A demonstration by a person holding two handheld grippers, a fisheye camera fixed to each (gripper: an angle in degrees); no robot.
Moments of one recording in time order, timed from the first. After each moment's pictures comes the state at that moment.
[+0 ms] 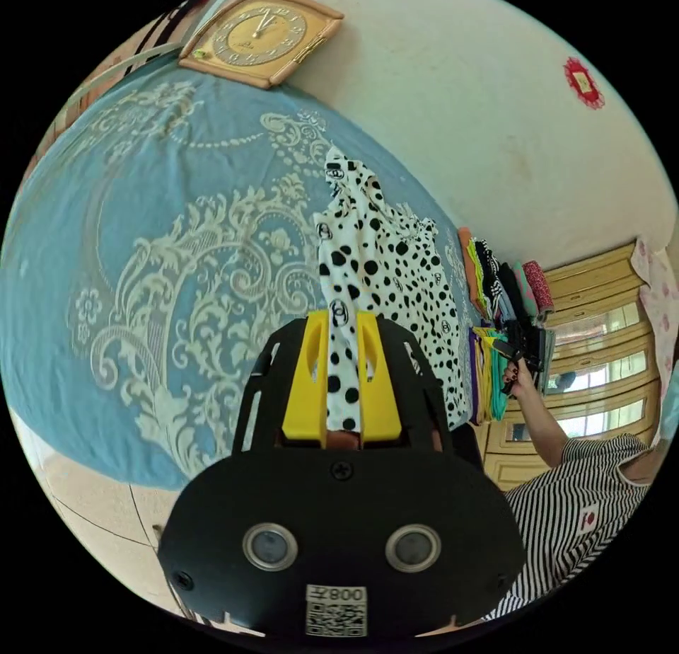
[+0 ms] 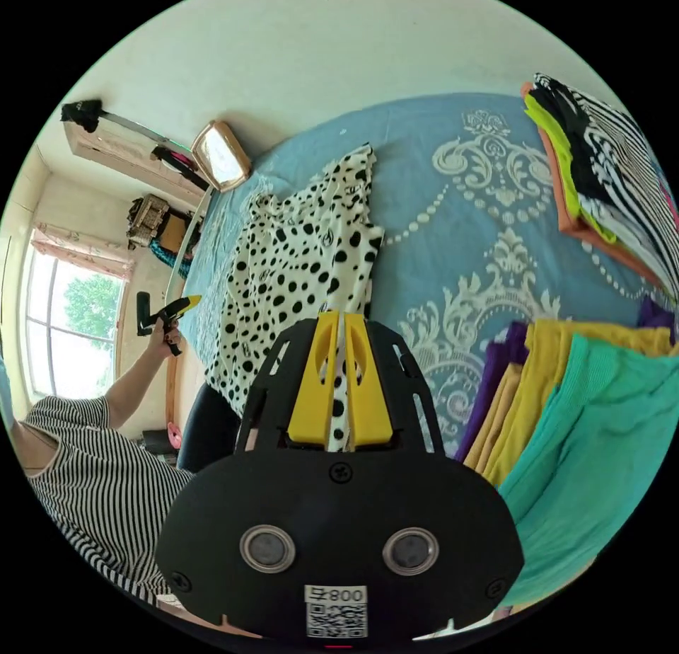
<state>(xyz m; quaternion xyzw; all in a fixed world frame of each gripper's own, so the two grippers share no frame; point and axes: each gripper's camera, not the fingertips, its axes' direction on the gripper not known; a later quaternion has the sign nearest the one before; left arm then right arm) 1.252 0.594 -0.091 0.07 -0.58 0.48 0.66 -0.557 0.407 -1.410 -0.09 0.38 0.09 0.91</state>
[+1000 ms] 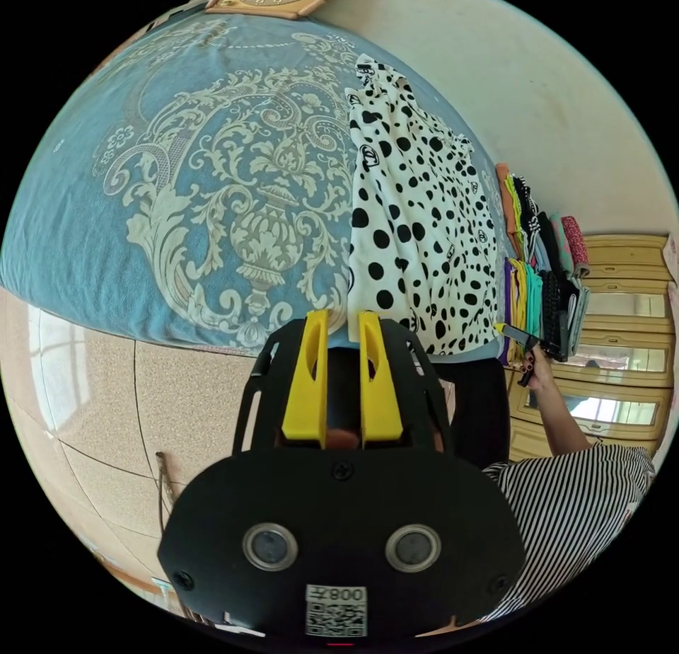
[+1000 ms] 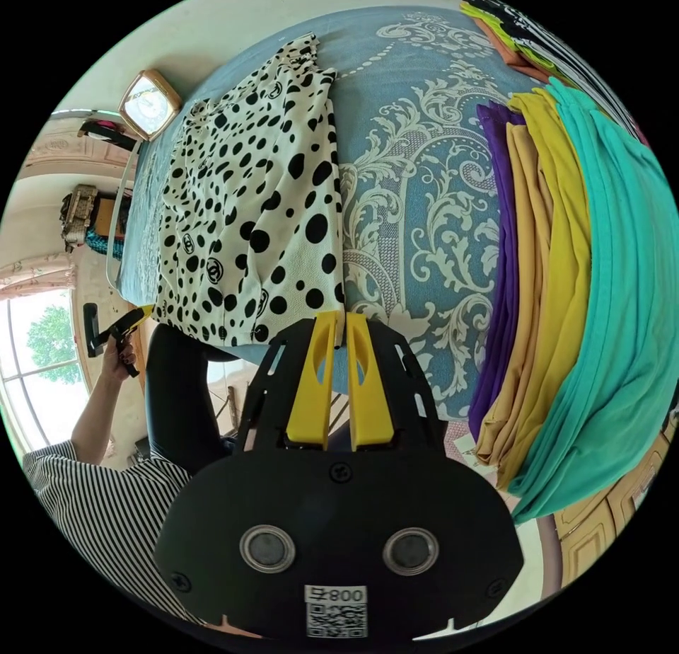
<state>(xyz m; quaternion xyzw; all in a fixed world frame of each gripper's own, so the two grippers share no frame) 1.018 0.616 -0.138 0.04 -0.67 0.38 0.63 -0.539 0.480 -1.268 -0.16 0.48 0.20 0.84</state>
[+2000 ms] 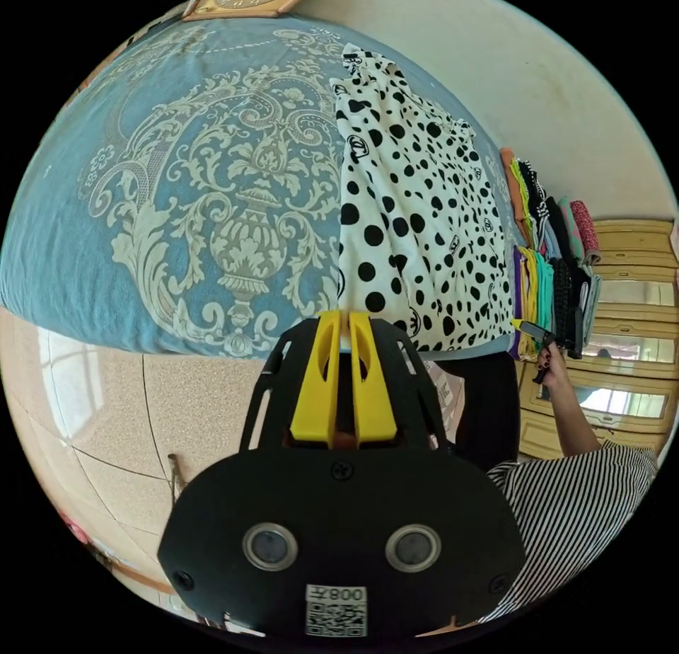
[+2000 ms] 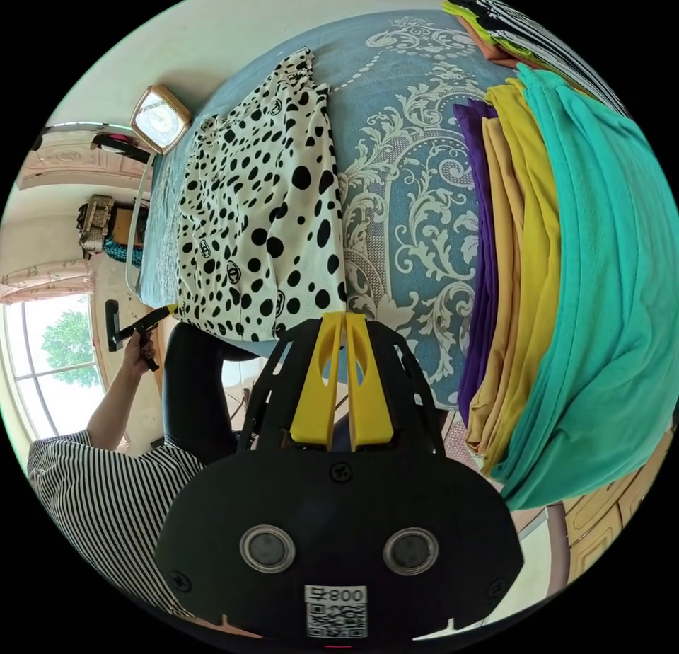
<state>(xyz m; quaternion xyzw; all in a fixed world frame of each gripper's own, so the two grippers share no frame) 0.979 0.641 -0.113 0.02 -0.68 0.38 0.62 -0.556 0.557 -1.308 -0.14 0.44 0.21 0.86</state>
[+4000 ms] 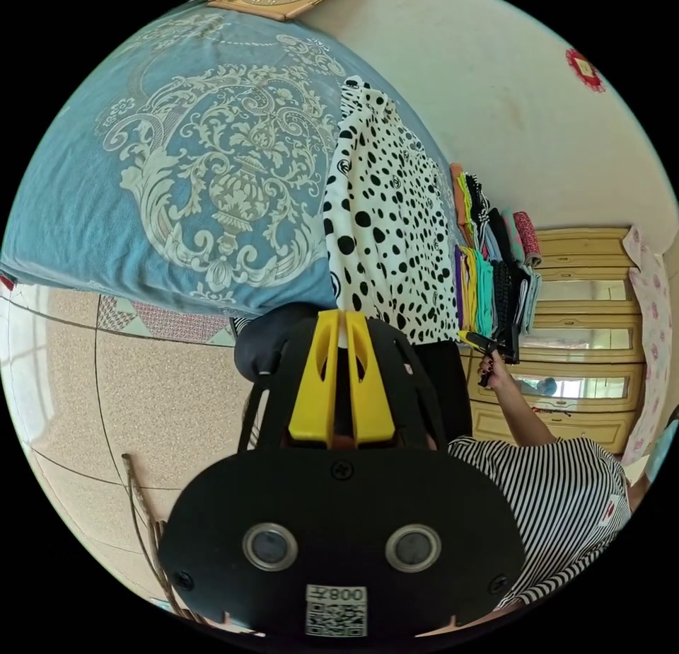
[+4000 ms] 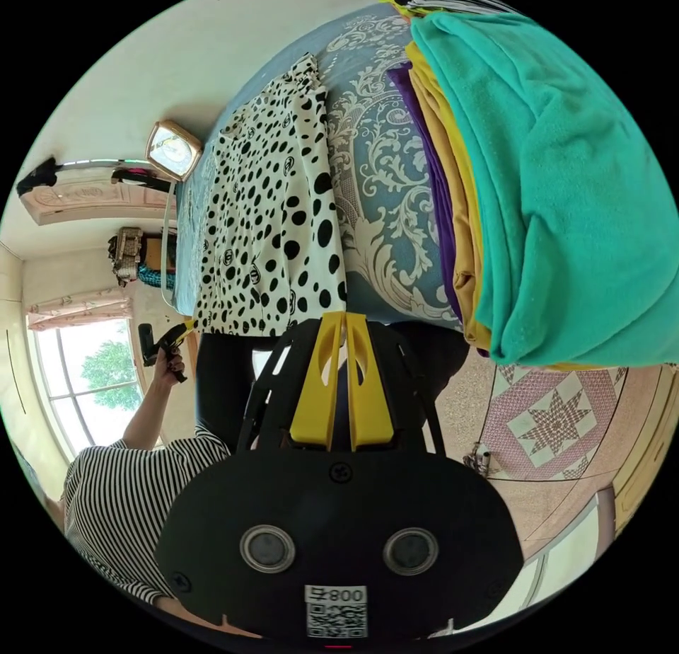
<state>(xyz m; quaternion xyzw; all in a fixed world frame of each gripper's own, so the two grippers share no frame) 0.934 0.611 -0.084 0.00 -0.60 0.40 0.69 -0.527 0.677 -1.335 -0.08 0.37 0.26 0.89</state>
